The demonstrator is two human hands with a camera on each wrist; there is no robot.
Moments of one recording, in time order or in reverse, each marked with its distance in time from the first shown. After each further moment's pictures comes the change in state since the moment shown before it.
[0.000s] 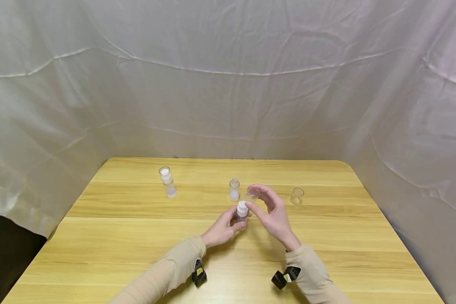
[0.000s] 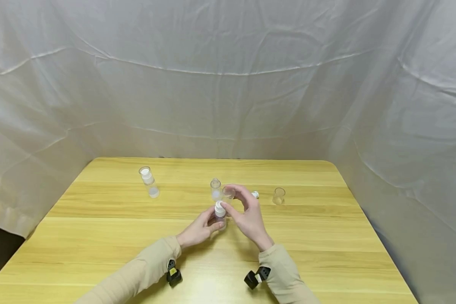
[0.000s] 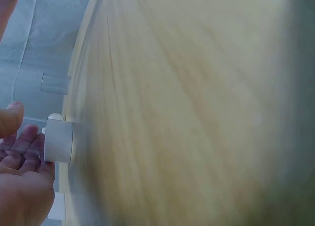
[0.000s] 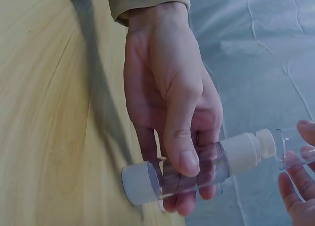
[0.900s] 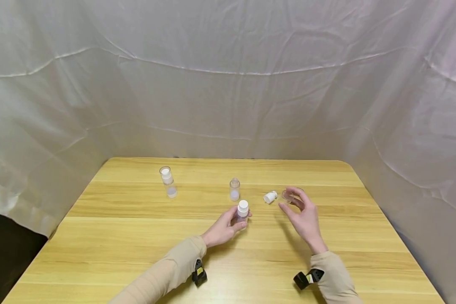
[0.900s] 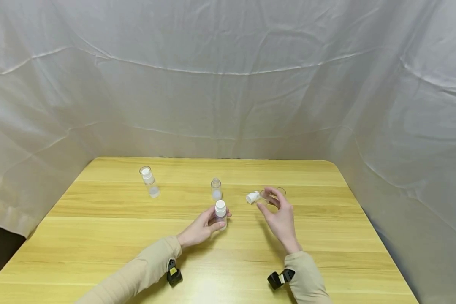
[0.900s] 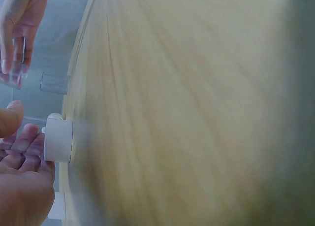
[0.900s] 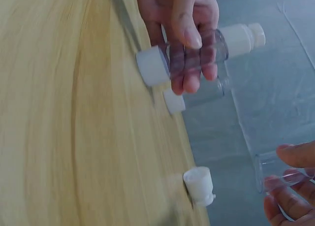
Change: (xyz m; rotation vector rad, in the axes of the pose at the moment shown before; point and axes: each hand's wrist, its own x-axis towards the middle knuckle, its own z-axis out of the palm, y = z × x) left_hand 0.000 0.000 0.001 -0.026 0.003 -0.030; right_hand -0.024 0.022 -0.068 -0.276 0.175 0.245
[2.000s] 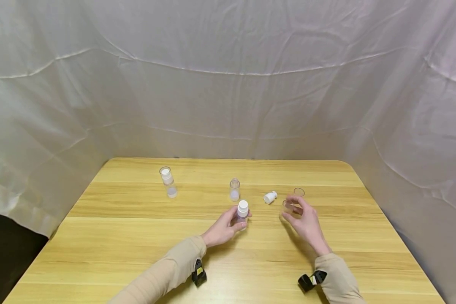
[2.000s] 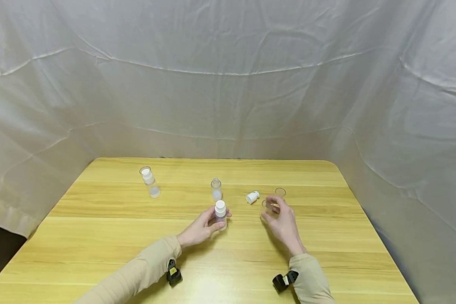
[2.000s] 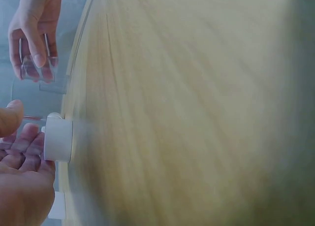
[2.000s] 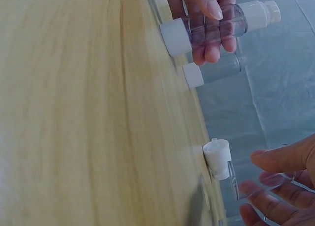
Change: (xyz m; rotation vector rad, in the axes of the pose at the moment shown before) left_hand -0.001 0.002 -0.001 0.015 -0.002 -0.004; right_hand -0.007 0.019 -0.011 -0.171 -0.167 0.155
